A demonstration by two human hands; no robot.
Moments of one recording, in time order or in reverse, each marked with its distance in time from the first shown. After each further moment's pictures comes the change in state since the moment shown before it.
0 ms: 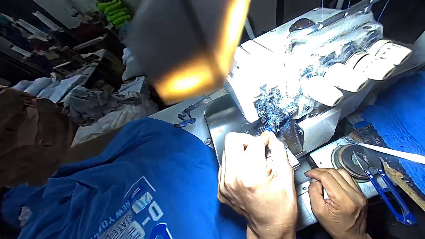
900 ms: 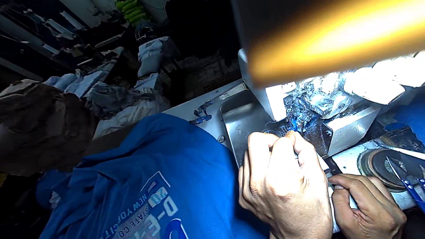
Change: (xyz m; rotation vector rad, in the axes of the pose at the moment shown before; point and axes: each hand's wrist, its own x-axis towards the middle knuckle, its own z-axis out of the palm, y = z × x) left_hand 0.000 0.000 0.007 0.058 0.080 -0.034; right_hand 0.002 -0.001 -0.001 0.018 0.008 0.002
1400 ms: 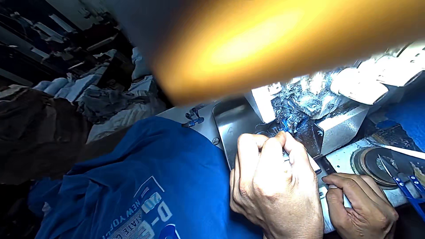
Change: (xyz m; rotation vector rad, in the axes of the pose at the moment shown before) left_hand 0.001 -0.001 0.002 0.026 0.011 0.008; right_hand -0.001 0.001 0.002 0.013 0.017 0.002
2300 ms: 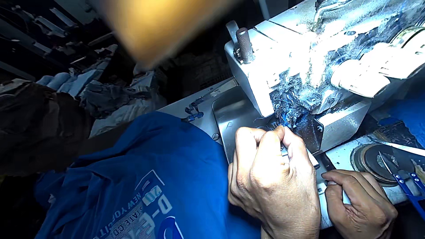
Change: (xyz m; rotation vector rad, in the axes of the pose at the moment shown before) left_hand 0.000 0.002 -0.001 0.009 -0.019 -0.018; right_hand -0.001 0.000 0.000 0.008 0.017 0.006
